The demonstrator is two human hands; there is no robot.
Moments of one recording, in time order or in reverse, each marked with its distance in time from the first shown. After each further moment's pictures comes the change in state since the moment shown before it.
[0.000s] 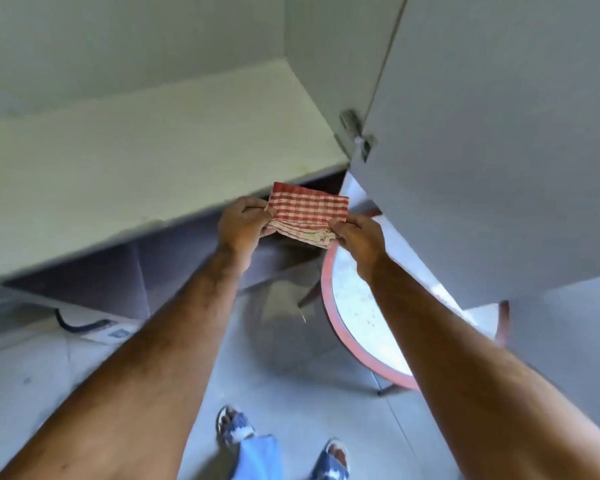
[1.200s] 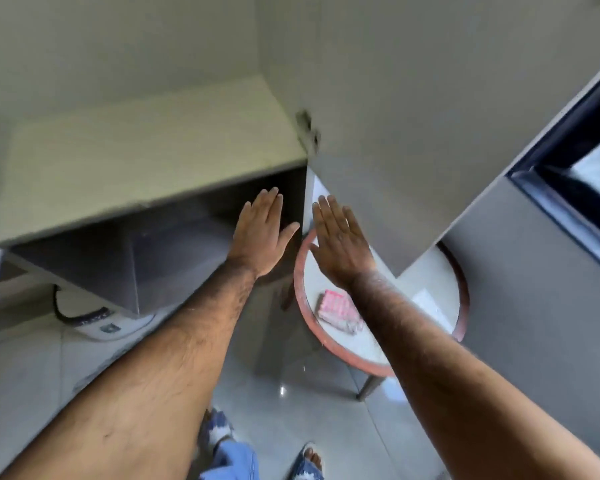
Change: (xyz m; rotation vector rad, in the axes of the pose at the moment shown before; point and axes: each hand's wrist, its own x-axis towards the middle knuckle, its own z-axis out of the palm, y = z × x) left_hand -0.129 -0.009 0.075 1.296 -0.044 0.691; right_hand -0.091 0.016 -0.098 -1.525 0.052 -0.892
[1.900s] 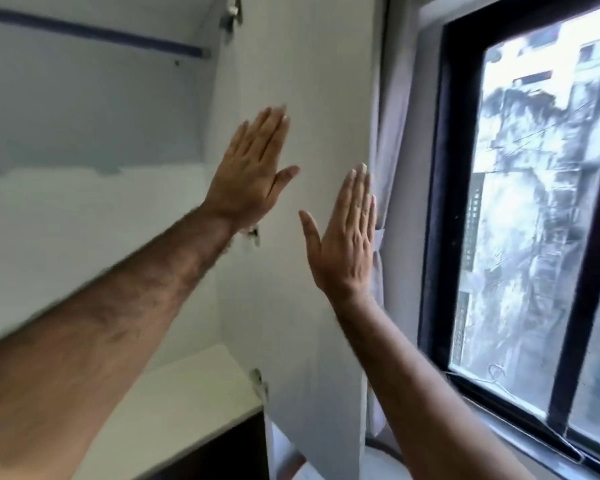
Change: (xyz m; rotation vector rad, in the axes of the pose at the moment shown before) left_hand 0.072 0.223 -0.536 0.287 1.008 0.726; right_hand 0.000 0.062 -0.476 0.160 1.345 0.325
